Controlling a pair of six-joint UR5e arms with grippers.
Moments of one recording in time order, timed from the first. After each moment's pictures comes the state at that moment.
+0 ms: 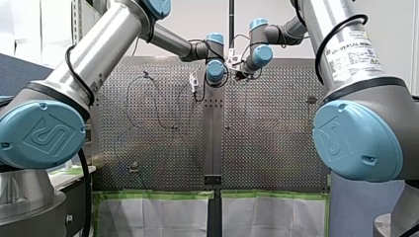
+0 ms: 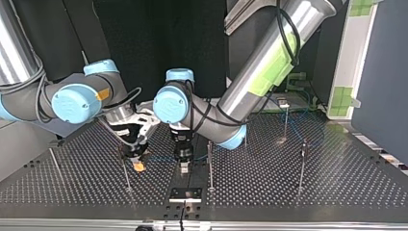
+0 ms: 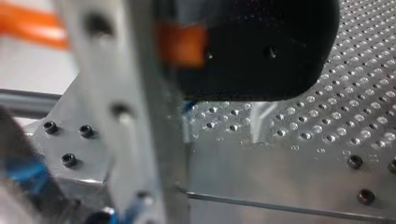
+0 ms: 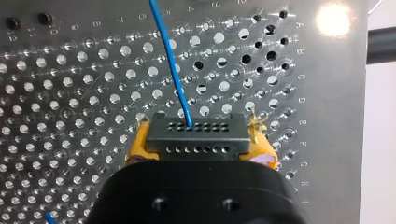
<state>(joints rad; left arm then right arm) -0.56 -2.16 -1.03 -3.05 -2.12 -1.68 2.07 -1.12 1.14 0.05 1.46 1.73</state>
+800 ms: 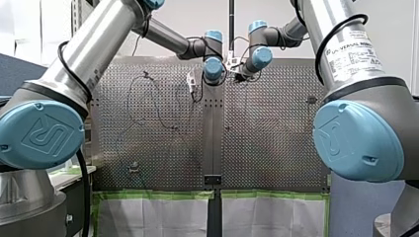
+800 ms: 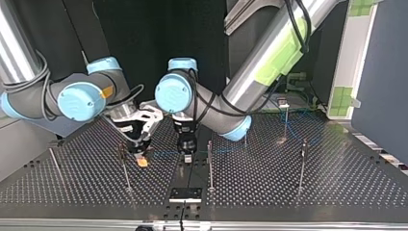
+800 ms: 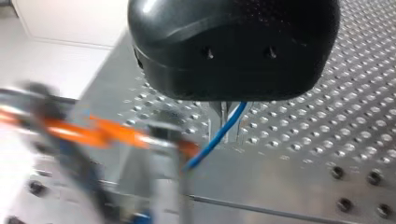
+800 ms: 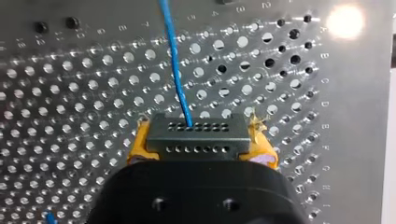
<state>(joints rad) -0.57 -2.08 -1.14 -3.03 -2.13 -1.72 2.08 -1.12 1.17 0.06 1.46 1.74</state>
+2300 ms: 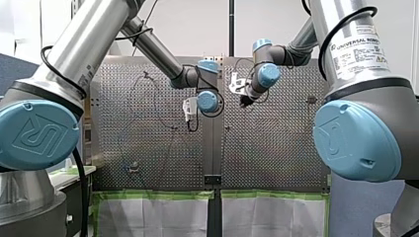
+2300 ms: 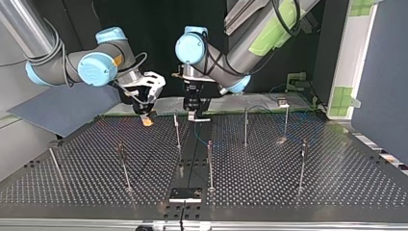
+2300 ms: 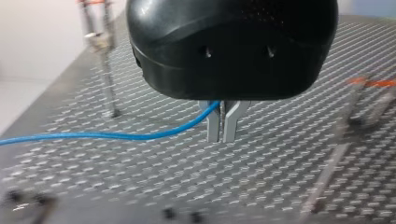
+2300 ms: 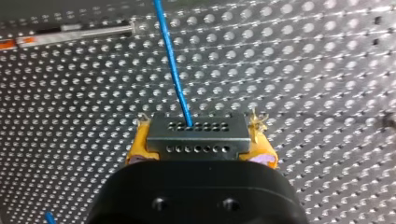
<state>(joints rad) -0.63 -2.04 -1.62 -2.61 -2.09 -1.67 2.07 -1.21 1.55 -0.06 1.49 1.72</state>
